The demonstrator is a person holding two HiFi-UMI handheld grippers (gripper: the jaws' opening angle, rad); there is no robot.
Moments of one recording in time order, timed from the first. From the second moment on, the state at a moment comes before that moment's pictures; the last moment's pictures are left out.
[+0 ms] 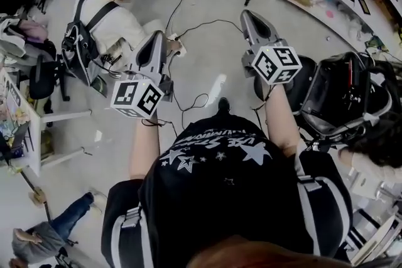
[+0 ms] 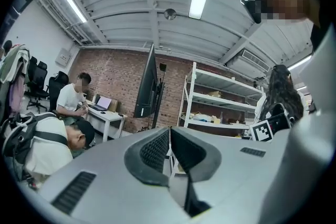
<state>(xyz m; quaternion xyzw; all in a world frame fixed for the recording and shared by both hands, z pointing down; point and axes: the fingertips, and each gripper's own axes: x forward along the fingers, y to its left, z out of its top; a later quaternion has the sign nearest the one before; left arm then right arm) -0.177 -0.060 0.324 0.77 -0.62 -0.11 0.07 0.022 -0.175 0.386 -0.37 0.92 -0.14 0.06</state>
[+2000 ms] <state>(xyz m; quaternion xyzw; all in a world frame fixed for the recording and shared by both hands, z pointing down) -0.291 -0.454 0.245 0.82 -0.55 -0.17 0.03 -0.057 -0.470 0.351 -0.45 0.89 -0.09 0.05</state>
